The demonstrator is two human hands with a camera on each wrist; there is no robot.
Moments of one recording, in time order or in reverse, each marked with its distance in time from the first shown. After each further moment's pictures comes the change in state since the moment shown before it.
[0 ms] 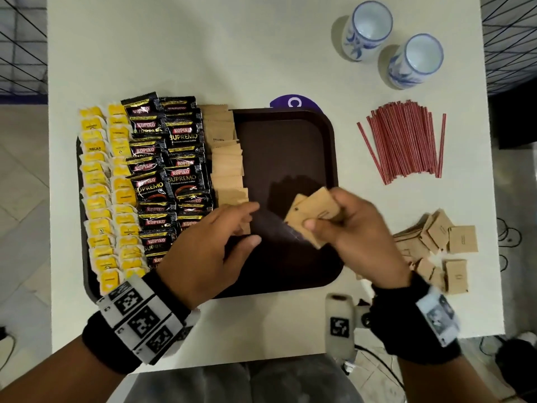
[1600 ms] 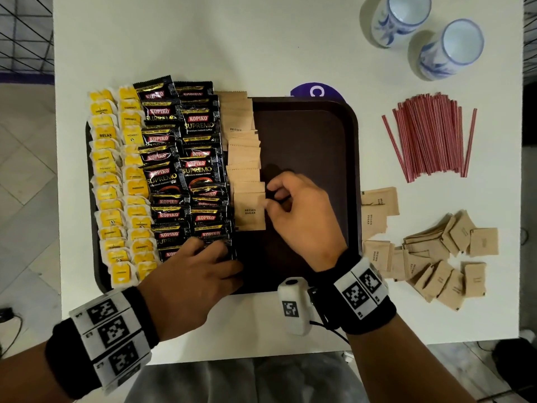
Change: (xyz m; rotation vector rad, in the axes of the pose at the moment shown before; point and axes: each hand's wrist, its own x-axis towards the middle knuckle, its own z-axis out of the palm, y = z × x) left_hand -0.051 -0.053 -0.009 0.611 -0.432 0.454; right_hand 0.049 -0.002 0.094 -0.320 0.092 -0.223
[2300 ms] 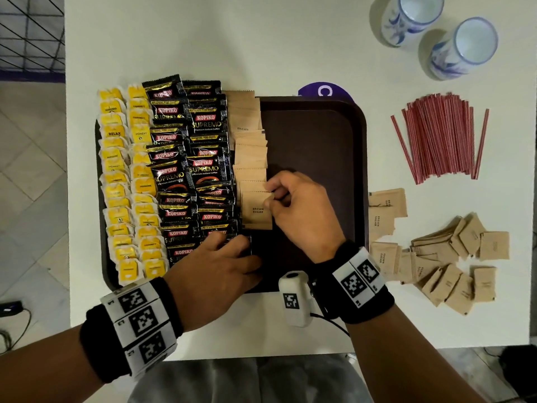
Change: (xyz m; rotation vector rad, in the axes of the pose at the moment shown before) left_hand 0.022 0.006 -0.010 0.048 -0.097 -0.030; right_hand 0.012 0.004 0.007 0.007 -0.062 0.013
